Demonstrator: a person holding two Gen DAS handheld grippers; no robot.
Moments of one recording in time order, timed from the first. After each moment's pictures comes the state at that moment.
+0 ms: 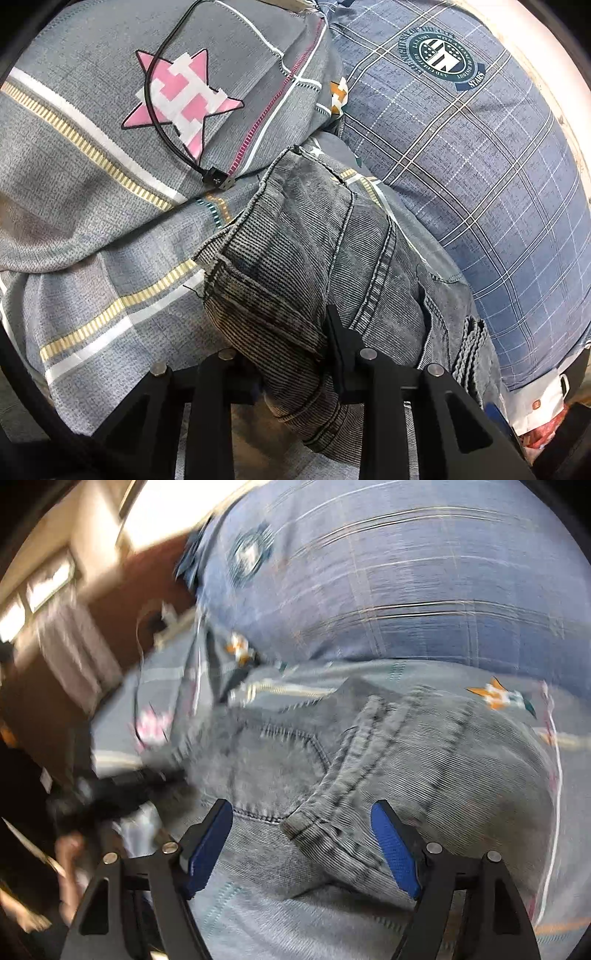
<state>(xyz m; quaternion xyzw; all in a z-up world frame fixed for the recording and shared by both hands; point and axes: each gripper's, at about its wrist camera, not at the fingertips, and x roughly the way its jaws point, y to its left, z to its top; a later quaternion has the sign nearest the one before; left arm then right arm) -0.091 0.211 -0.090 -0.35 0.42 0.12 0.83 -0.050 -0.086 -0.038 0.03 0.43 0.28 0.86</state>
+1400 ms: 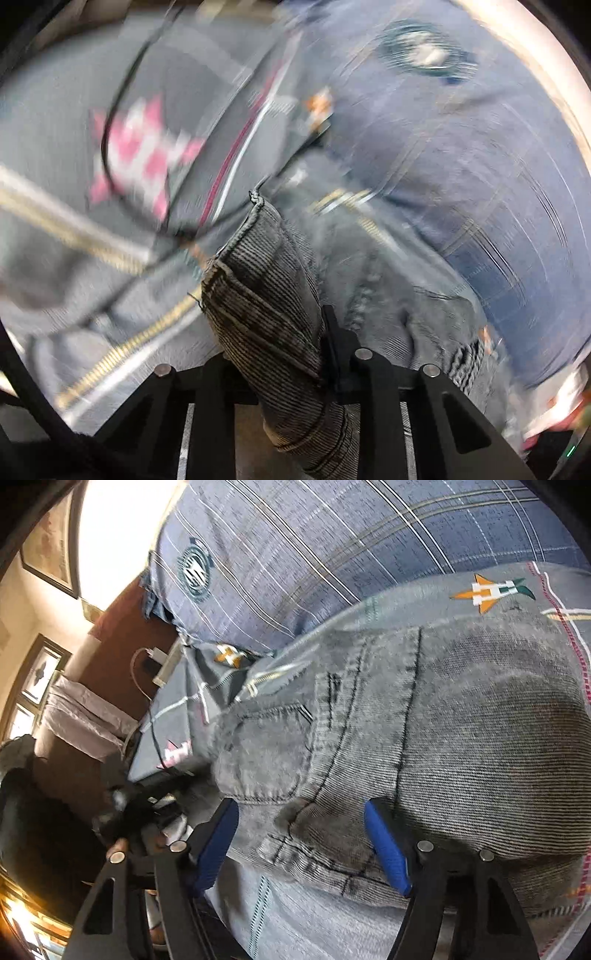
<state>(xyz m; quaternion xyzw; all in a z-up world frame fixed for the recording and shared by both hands) -0.057 0.188 -0.050 -0.26 0.40 0.13 0.87 -0.032 -0.135 -0.078 0.25 0.50 0.29 0.78</state>
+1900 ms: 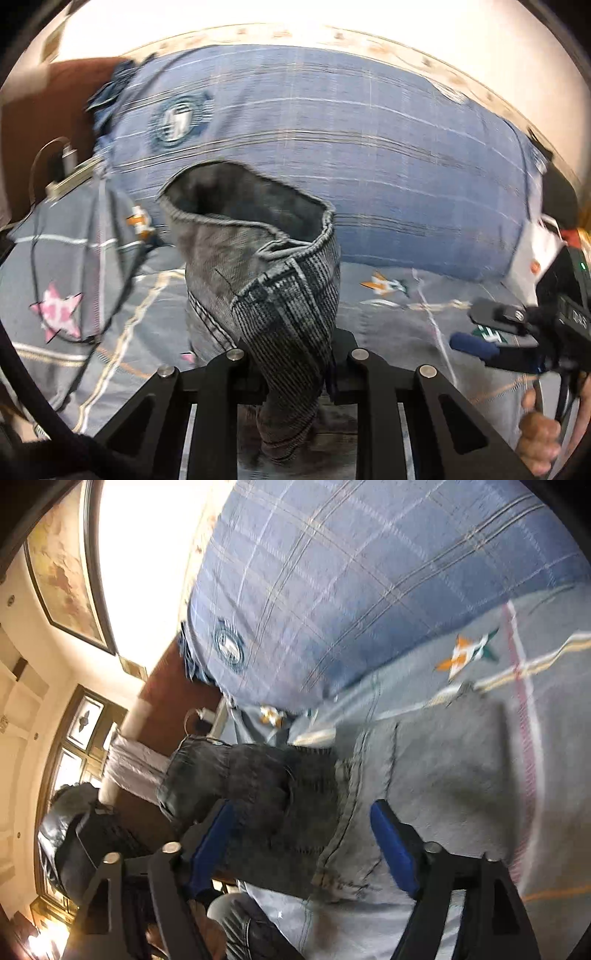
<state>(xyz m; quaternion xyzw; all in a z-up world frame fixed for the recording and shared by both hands) -0.086 0.001 0.040 -0.04 0.33 -0.04 0.94 -0.022 -0.248 -0.022 0.37 0.42 0.33 0.76</state>
